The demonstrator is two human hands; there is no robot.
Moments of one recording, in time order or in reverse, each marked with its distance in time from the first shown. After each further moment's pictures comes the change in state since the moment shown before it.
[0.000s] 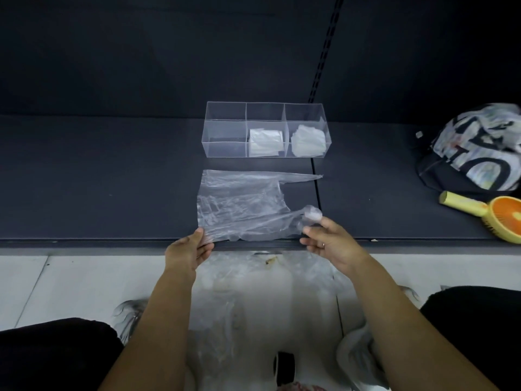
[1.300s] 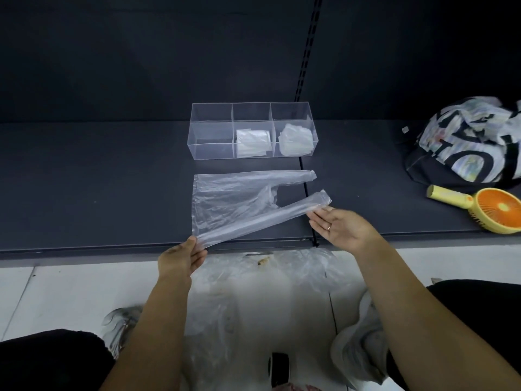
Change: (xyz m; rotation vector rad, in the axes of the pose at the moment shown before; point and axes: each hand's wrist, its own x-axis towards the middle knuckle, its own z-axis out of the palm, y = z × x) left_hand -0.003 -0.008 0.009 0.032 0.064 -0.025; right_hand 0.016 -0.029 -0.040 0.491 0.062 0.120
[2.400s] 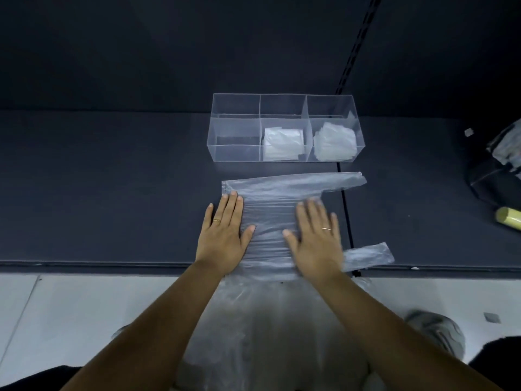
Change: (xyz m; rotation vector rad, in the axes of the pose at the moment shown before) left_hand 0.087 0.010 0.050 1.641 -0.078 1.136; right_hand 0.078 0.088 0.069 -2.028 0.285 -0.680
